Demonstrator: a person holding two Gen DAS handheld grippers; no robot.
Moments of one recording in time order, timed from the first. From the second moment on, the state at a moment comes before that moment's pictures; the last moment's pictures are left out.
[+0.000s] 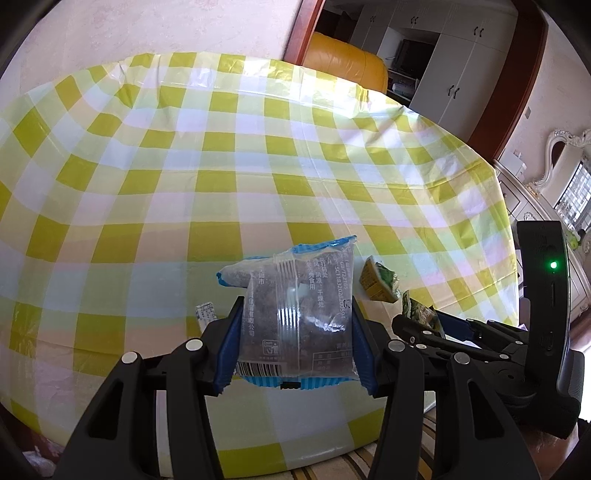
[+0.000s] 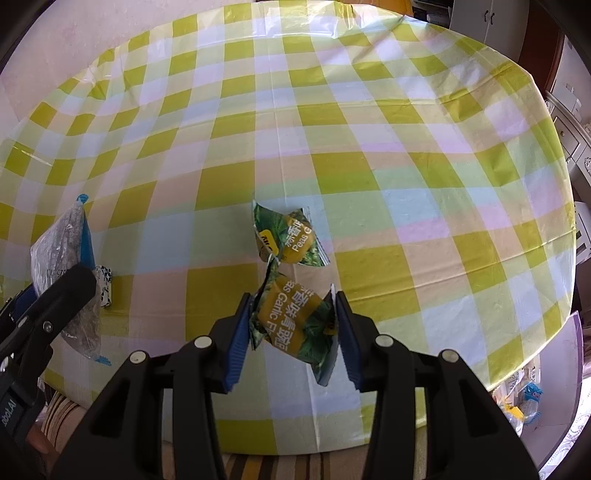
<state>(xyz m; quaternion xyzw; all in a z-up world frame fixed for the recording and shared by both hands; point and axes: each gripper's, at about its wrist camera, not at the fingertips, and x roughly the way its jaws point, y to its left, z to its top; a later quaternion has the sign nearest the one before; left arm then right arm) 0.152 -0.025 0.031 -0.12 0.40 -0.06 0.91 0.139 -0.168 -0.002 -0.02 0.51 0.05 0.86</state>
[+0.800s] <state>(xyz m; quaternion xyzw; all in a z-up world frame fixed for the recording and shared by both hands) 0.139 -0.167 0.045 -0.05 0.42 -0.22 0.88 0.092 -0.318 0.019 0.01 0.50 -0.06 0.87</state>
